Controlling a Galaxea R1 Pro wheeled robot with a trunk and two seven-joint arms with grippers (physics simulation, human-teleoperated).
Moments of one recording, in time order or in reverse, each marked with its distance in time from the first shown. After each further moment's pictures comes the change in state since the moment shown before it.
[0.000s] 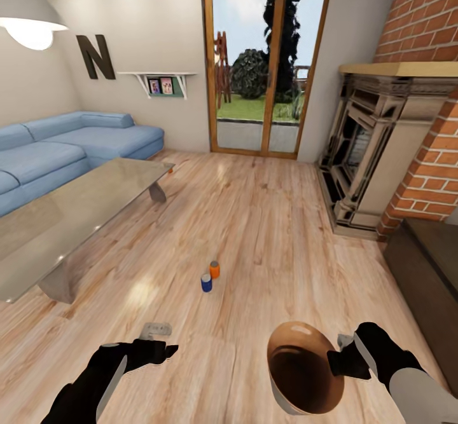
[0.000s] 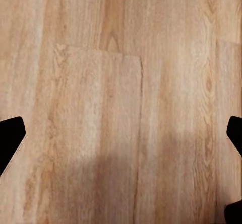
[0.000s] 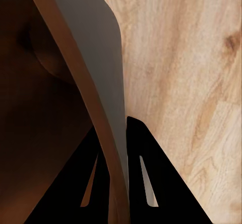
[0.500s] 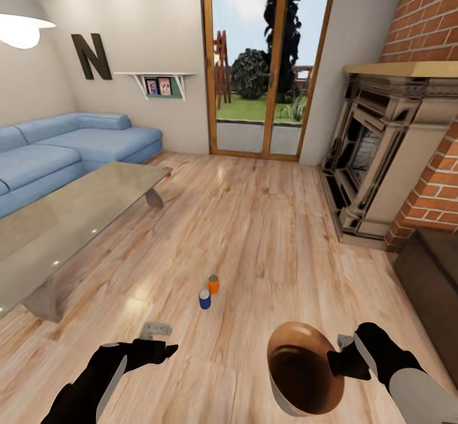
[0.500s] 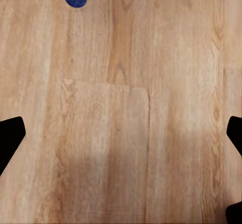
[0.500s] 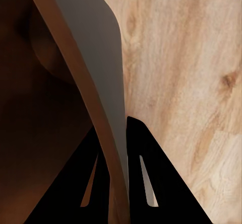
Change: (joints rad) left arm 0.000 0.000 0.000 0.000 -0.001 -0.001 0.005; right arm 0.000 0.000 0.002 0.003 -0.001 0.000 -0.001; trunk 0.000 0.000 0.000
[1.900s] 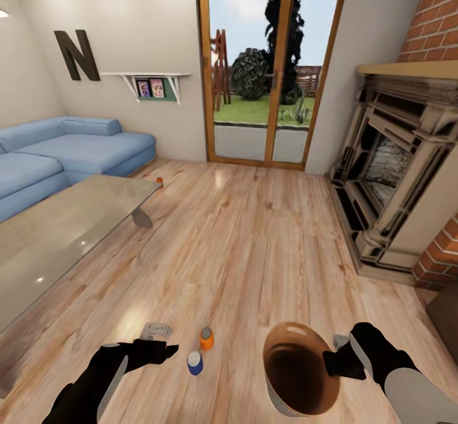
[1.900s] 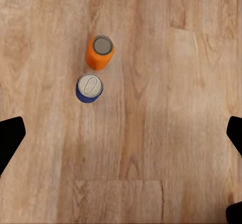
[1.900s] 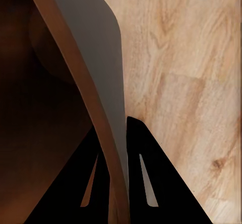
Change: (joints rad) left arm 0.000 -0.004 -0.001 0.001 -0.002 0.000 0.004; right arm 0.000 0.020 0.002 -0.001 0.006 0.000 -0.002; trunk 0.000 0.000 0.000
